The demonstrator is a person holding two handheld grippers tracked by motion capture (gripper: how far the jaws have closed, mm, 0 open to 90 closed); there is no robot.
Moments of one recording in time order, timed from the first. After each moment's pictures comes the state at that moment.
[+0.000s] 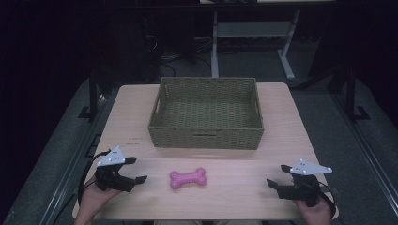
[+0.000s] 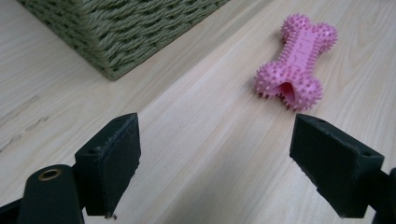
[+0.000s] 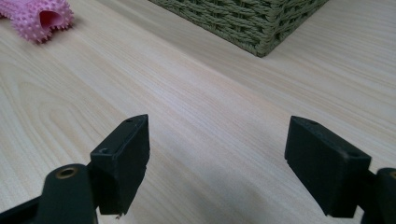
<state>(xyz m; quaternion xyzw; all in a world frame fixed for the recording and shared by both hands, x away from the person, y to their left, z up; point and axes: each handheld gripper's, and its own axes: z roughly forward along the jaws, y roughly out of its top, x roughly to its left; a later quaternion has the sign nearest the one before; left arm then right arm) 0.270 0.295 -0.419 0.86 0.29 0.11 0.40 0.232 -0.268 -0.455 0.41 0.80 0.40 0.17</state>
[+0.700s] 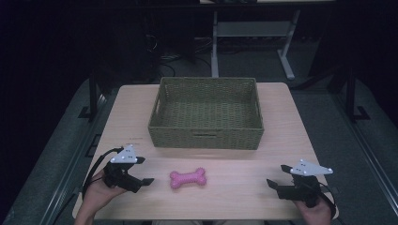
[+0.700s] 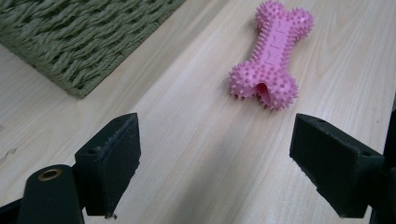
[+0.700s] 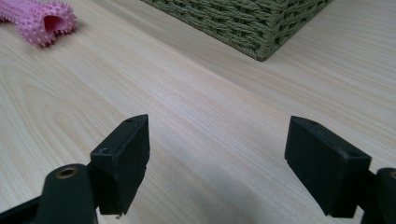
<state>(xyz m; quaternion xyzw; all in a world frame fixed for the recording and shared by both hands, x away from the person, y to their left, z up) 0.276 0.267 -0.404 0.91 0.23 0.08 0.34 0.229 -0.267 -0.452 0.40 0.80 0.40 0.18</state>
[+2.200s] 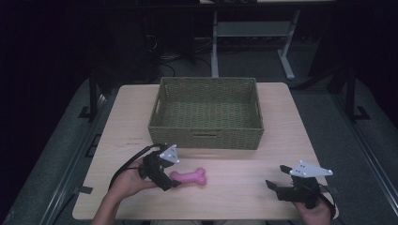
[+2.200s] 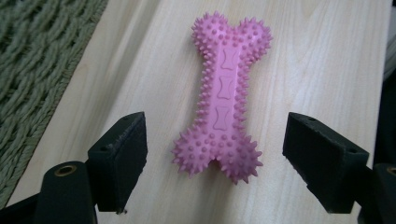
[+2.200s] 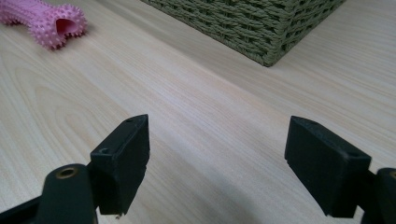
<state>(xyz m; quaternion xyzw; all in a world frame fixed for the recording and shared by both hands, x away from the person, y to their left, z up) 0.298 0.166 -0.406 0.96 0.12 0.03 0.24 0.225 -0.263 -0.449 0.40 0.80 0.41 0.18</state>
